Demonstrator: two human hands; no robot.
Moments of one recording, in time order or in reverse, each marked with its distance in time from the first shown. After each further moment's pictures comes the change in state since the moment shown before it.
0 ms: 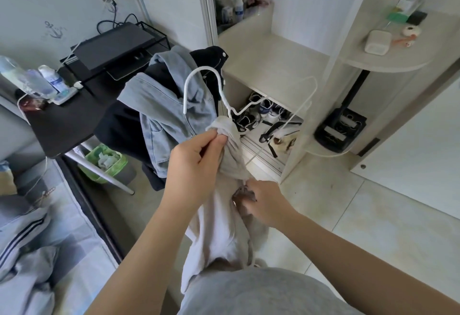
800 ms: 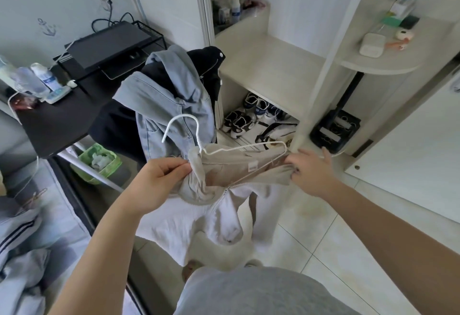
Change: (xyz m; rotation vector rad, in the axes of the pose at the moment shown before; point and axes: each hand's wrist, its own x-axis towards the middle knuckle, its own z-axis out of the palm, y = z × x) left_hand 0.001 -0.078 -0.060 -0.092 -0.372 -0.277; right_hand 0.024 0.071 -0.092 -0.518 0.008 0.178
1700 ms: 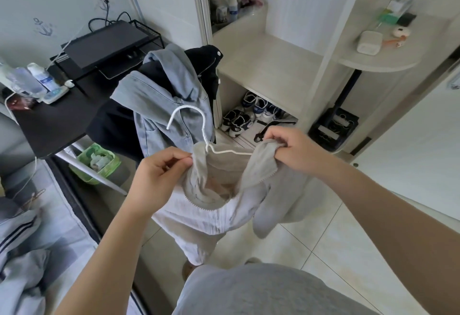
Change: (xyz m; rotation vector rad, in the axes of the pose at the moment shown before) left_hand -0.002 0.003 0.015 0.004 0.213 0.222; right_hand -0.016 -0.074 -0.079 0.661 -0.070 -0.238
